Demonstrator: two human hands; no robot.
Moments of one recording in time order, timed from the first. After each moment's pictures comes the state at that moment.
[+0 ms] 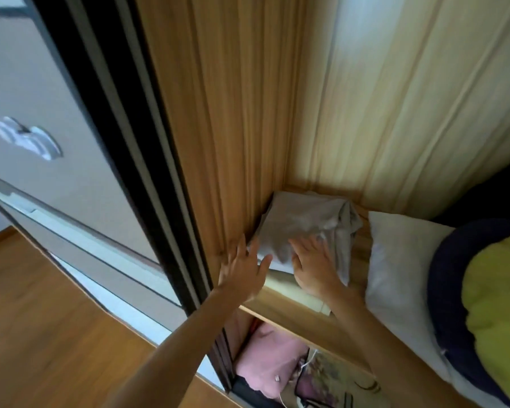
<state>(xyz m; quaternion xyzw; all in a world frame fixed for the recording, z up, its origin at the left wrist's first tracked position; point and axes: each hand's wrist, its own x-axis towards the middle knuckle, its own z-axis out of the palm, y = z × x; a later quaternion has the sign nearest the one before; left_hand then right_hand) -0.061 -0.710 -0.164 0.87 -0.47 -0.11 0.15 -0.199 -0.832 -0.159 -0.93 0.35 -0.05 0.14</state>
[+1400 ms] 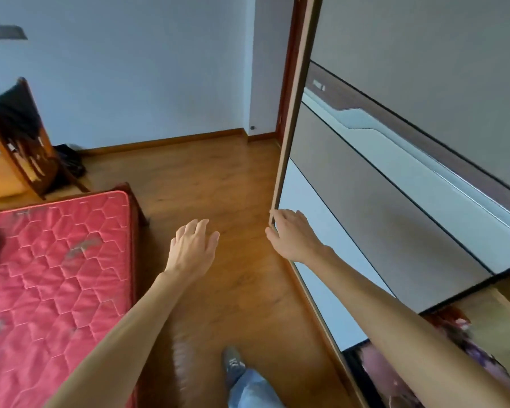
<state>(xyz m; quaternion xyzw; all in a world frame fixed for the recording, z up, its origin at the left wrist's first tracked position) 0.072 -0.027 -0.193 0.97 -0.03 -0.02 0.24 0.070 -0.264 -0.154 -0.99 -0.07 0.04 0.13</state>
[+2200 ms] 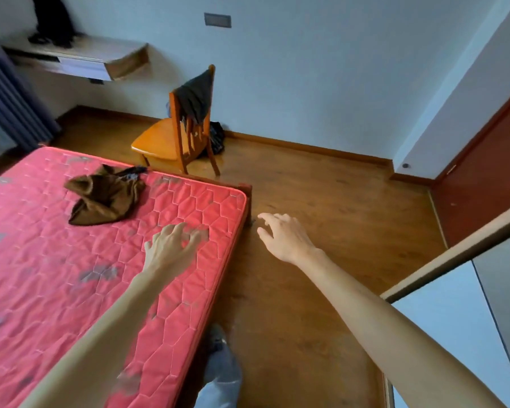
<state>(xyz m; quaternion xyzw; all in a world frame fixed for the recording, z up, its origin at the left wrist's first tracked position) 0.221 0.261 -0.200 0.92 0.33 0.00 0.23 0.370 0.046 -0.182 -0.92 -0.34 0.12 0.16</state>
